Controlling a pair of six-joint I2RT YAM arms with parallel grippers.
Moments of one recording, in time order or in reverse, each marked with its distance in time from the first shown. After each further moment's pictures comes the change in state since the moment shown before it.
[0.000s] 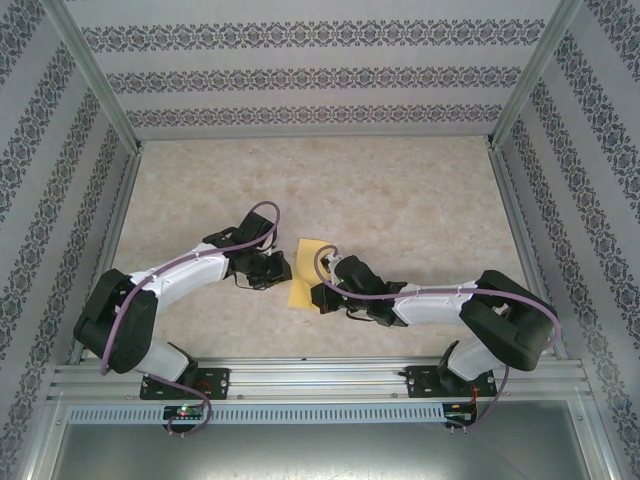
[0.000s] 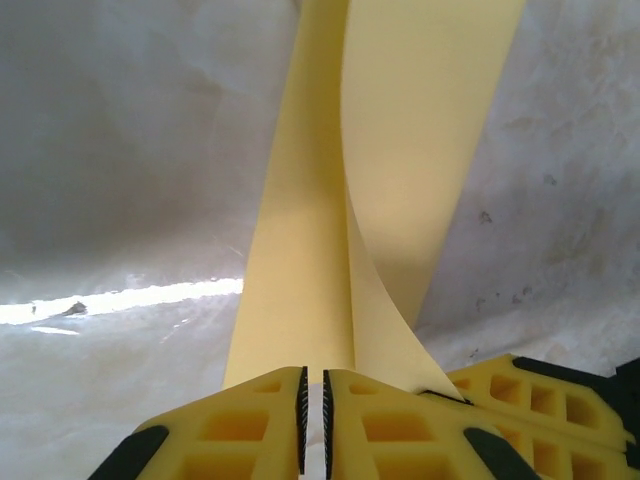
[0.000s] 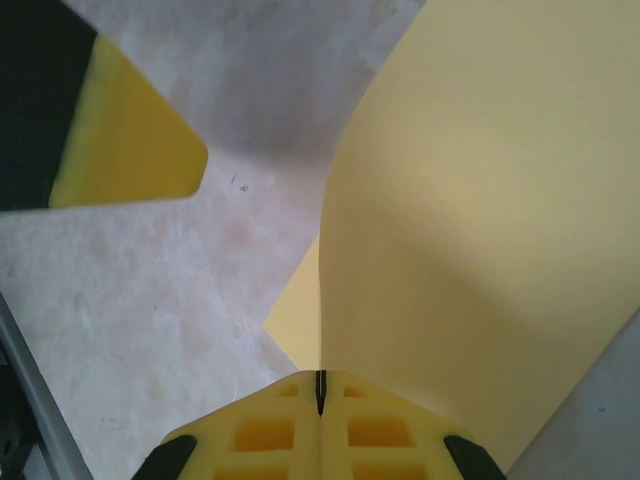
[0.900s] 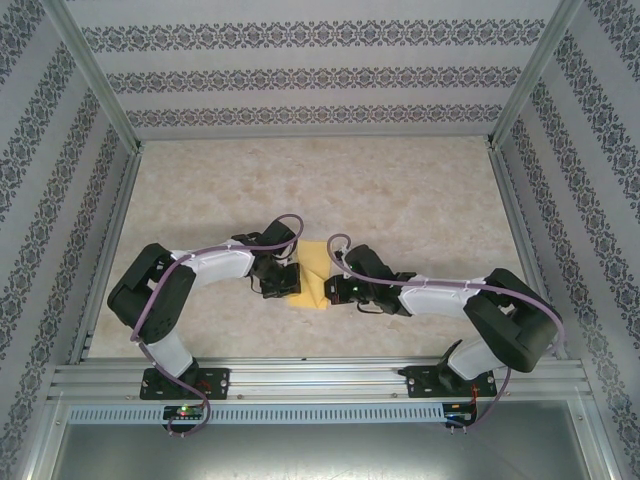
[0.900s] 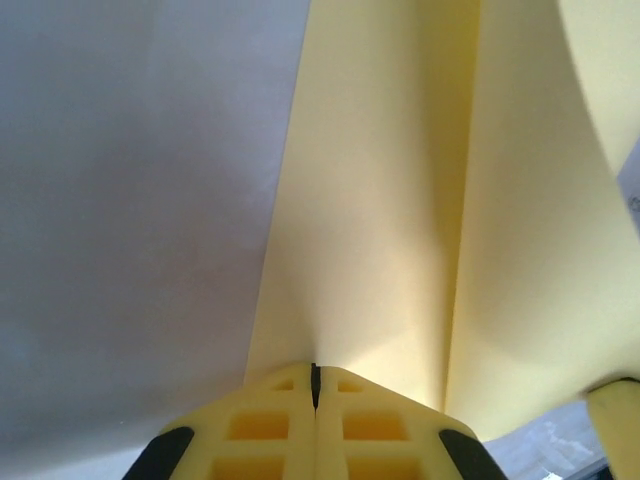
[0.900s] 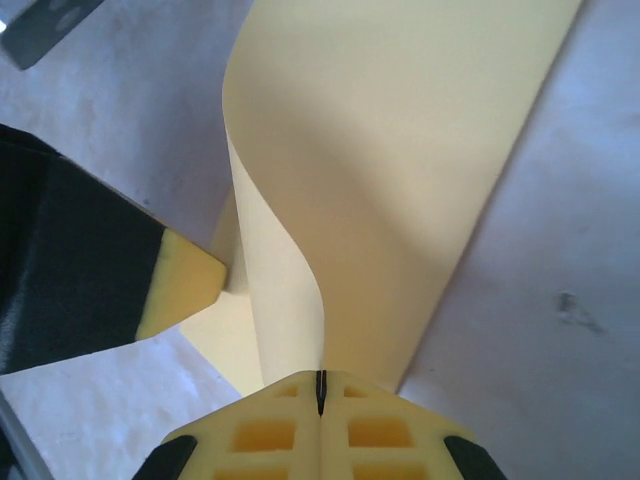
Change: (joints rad) left arm -0.075 0.215 0.053 0.011 -0.010 0.014; right arm -0.132 -0.019 0.035 -0.185 -0.059 -0.006
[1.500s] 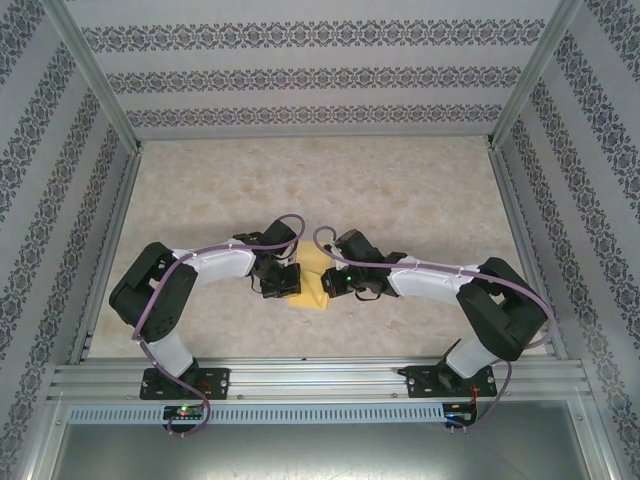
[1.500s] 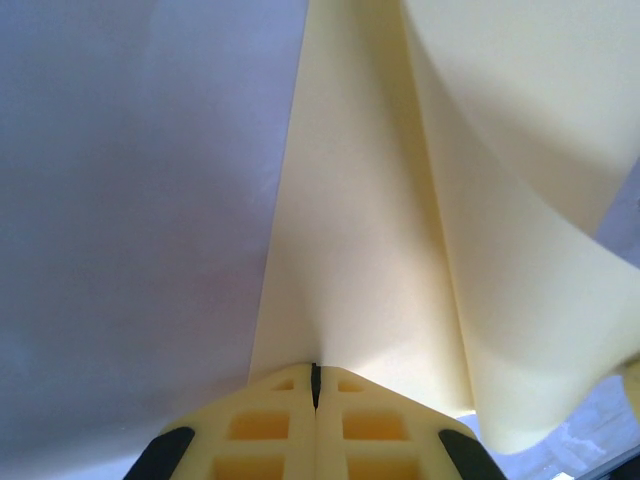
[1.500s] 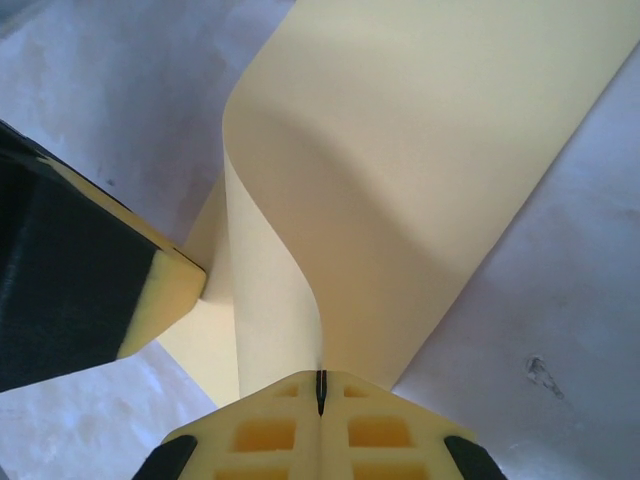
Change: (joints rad) left arm -0.001 0.012 0.009 -0.012 -0.003 0.018; right arm -0.018 0.092 0.201 -0.270 -0.018 -0.213
